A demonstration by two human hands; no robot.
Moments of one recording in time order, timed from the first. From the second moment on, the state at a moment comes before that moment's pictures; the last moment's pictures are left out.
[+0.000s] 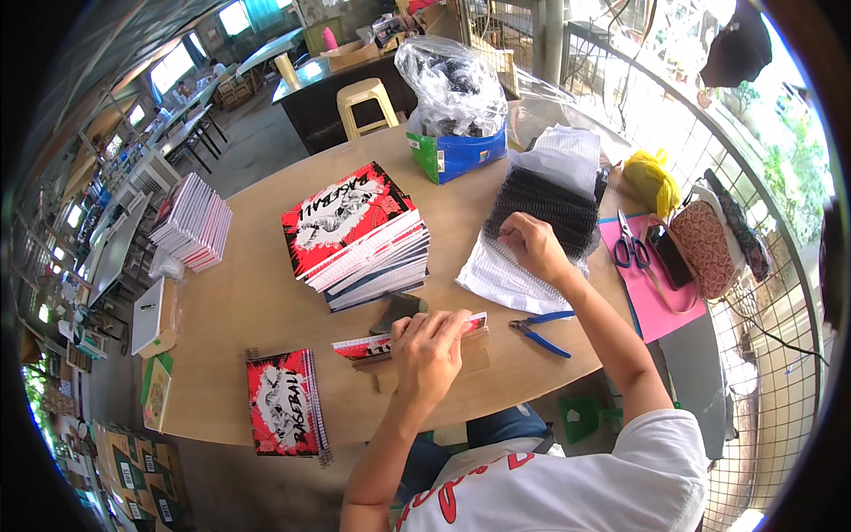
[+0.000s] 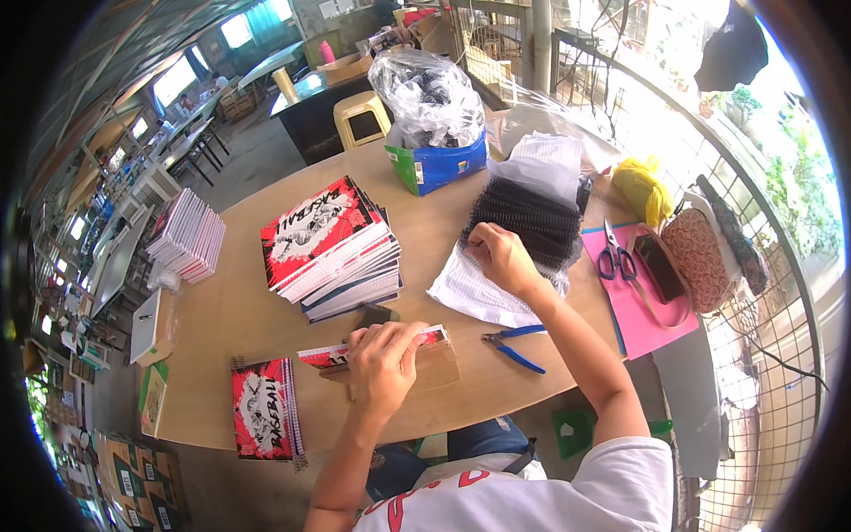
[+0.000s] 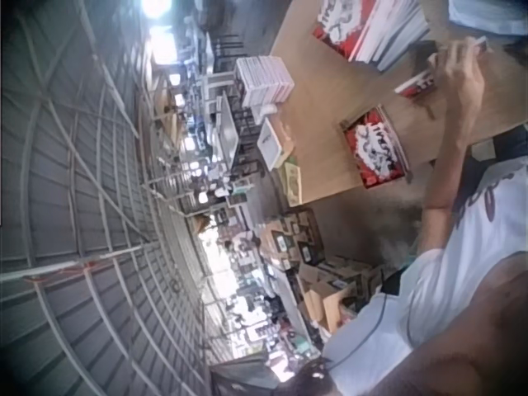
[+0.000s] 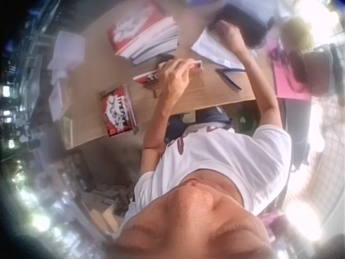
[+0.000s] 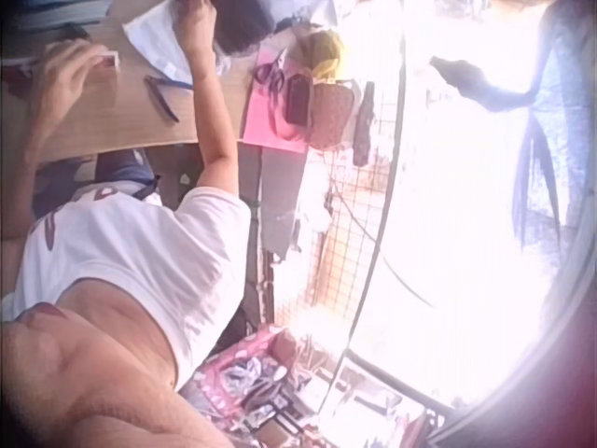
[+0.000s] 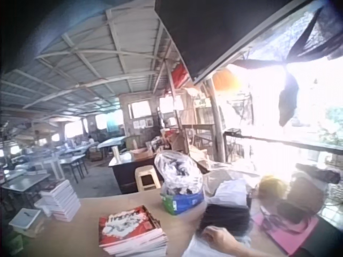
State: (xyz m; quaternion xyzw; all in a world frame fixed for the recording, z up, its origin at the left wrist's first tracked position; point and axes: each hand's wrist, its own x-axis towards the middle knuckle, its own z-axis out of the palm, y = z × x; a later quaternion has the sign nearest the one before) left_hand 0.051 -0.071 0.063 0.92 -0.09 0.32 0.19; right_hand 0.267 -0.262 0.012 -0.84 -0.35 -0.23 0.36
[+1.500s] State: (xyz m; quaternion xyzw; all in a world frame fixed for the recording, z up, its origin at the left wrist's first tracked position) left_hand 0.045 -0.080 0.071 0.91 -0.09 0.32 0.23; right_hand 0.163 -0.277 0.073 -0.67 -0.55 0.03 0.49
